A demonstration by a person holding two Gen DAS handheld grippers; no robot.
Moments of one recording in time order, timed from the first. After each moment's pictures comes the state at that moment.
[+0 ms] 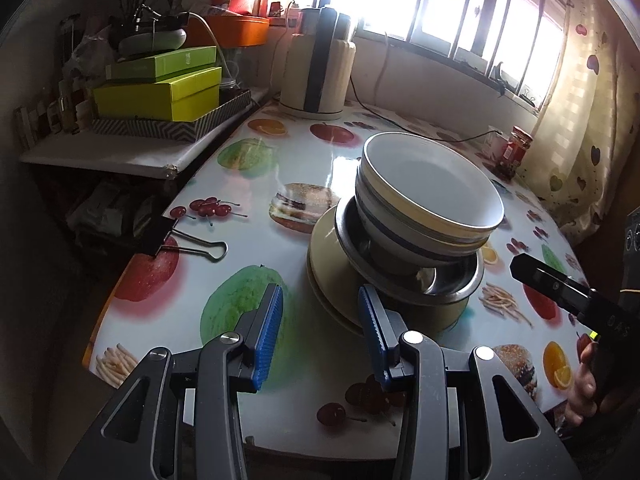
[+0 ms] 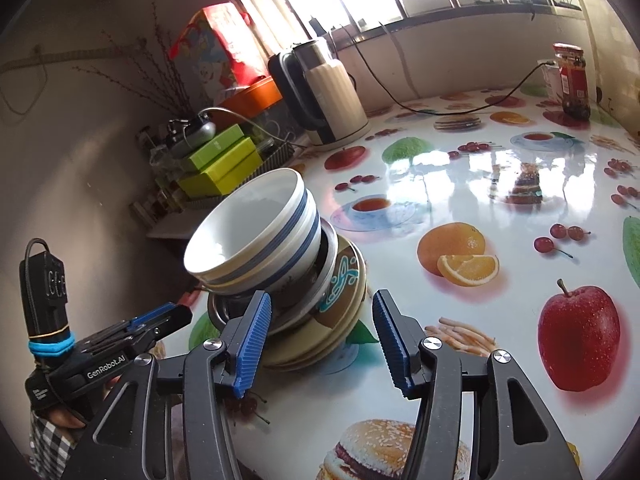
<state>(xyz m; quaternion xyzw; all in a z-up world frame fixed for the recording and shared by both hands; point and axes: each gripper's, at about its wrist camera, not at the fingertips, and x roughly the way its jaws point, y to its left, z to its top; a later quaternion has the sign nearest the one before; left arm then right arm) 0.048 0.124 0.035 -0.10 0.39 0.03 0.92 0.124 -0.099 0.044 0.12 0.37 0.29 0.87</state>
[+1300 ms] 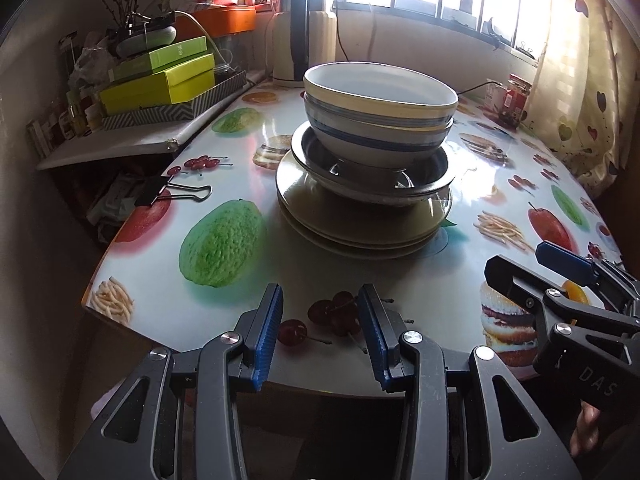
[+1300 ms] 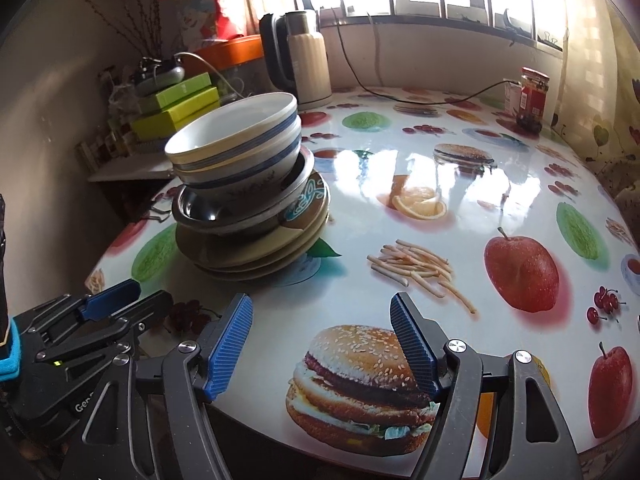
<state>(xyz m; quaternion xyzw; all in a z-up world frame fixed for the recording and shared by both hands) 0.014 0.067 0.009 -0.04 0.42 0.06 0.91 0.062 -0.080 0.025 0.00 0.40 0.20 0.90</state>
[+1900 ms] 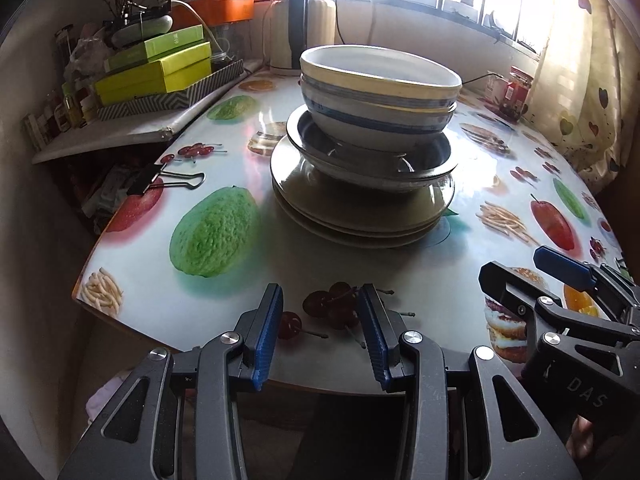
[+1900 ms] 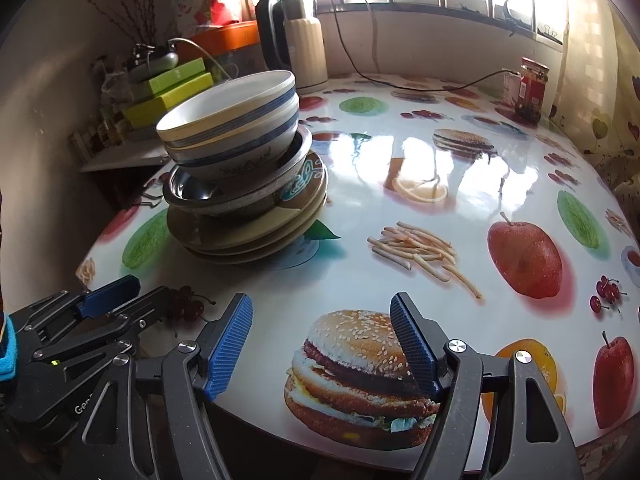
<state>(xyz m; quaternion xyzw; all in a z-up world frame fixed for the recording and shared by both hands) 0.018 0.065 0.001 -0.04 0.43 0.06 0.90 0.063 -0.074 0.017 -0.01 0.42 0.18 0.89</state>
